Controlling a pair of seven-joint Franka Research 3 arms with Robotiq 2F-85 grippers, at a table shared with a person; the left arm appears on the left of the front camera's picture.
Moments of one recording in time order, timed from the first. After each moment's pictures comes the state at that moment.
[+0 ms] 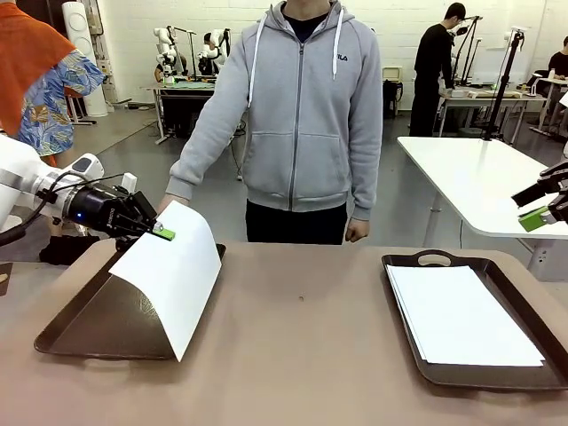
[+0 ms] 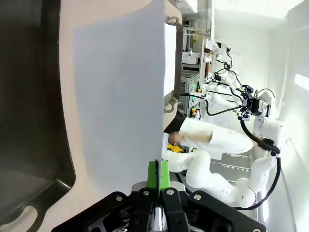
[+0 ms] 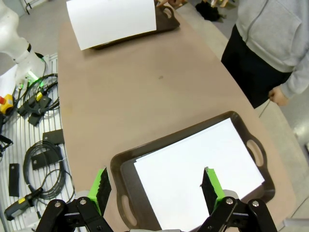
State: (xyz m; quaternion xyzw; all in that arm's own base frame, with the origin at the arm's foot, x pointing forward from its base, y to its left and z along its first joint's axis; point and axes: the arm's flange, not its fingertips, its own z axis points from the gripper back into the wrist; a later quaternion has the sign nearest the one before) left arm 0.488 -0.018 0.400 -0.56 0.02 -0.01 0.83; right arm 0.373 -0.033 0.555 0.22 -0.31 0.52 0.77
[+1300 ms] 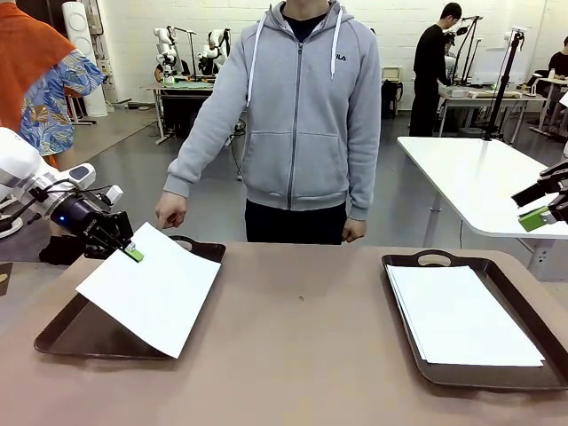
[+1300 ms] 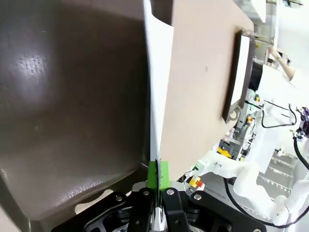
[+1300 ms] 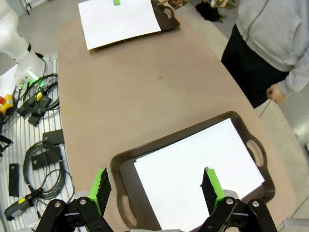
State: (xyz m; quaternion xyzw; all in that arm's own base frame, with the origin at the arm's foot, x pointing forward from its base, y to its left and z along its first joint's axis) left arm 0.525 0.038 0.378 -0.40 0.05 0.01 0.91; right arm 0.373 -0.033 0.555 0.22 -0.31 0.52 0.77
